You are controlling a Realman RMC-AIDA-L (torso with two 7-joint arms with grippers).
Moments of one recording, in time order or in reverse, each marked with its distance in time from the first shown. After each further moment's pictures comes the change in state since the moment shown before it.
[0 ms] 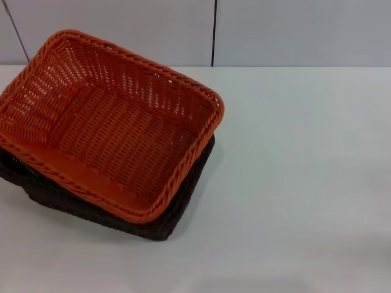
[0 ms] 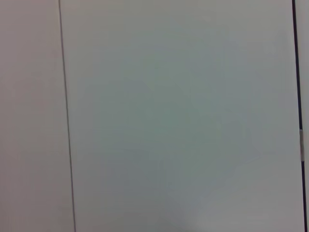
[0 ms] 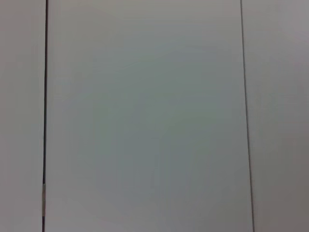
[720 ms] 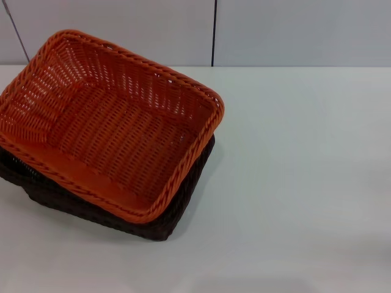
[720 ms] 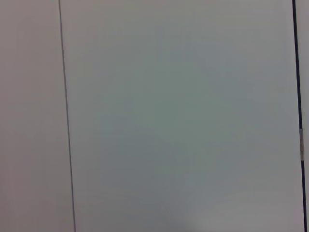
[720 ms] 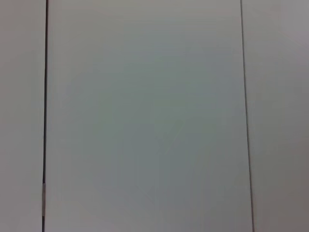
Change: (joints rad) left arm -0.001 0.000 0.000 0.003 0.000 0.000 -0.003; right arm -0.002 0.000 -0.002 0.000 0.001 0.002 0.000
